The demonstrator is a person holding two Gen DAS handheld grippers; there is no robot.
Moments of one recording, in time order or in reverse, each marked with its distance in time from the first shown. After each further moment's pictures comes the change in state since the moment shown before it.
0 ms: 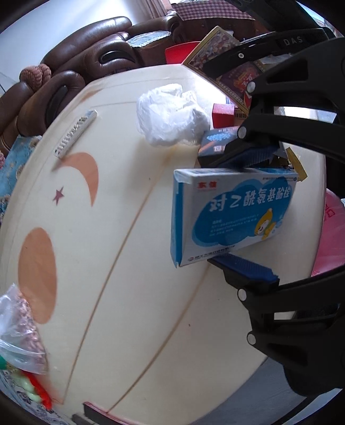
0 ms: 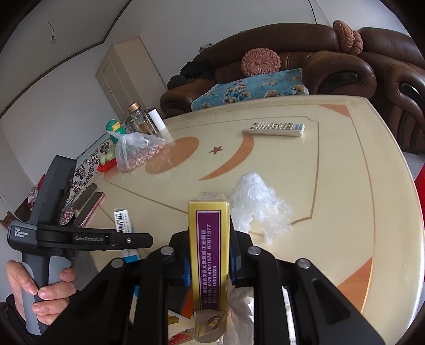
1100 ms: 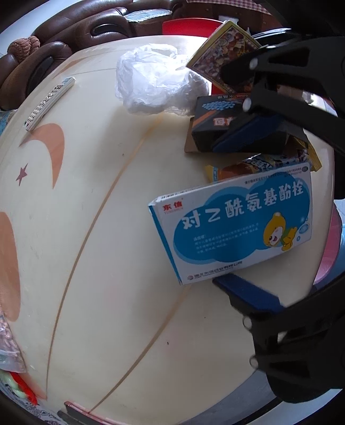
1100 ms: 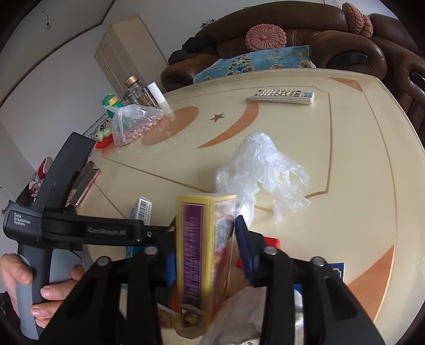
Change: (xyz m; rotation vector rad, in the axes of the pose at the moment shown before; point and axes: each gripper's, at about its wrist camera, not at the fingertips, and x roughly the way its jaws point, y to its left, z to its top) left arm 0.053 -0.016 0.006 -0.063 0.134 0.139; right arm 0.041 -0.006 -0.017 -0.005 0.141 0.021
